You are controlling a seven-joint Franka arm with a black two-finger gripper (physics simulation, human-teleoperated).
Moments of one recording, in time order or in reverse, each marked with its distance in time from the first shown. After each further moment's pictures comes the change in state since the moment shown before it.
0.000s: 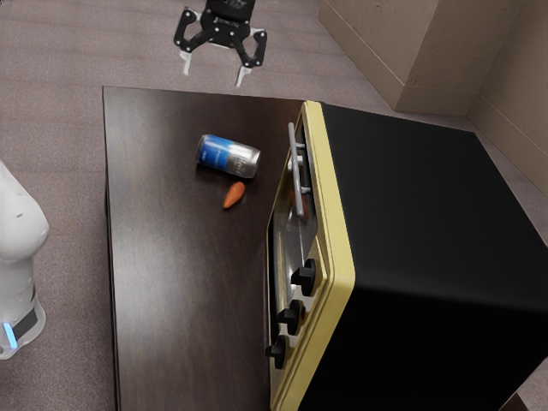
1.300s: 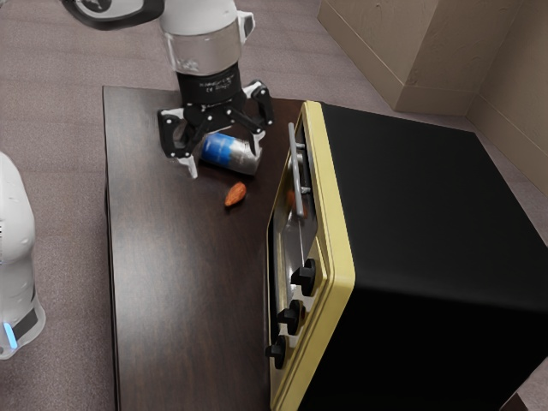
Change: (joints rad) arm -0.259 -0.361 -0.264 -0.290 -0.096 0.454 -0.783
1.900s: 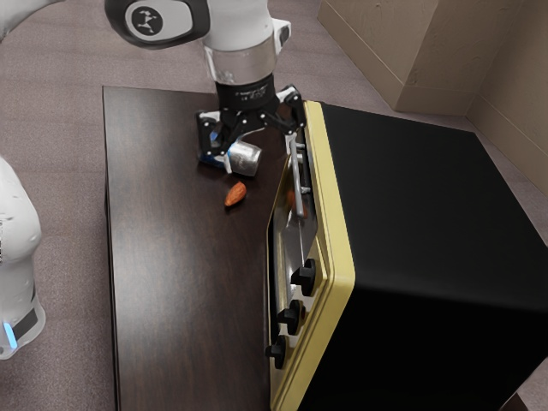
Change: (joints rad) arm 0.125 0.070 -0.057 -0.002 0.052 0.095 0.176
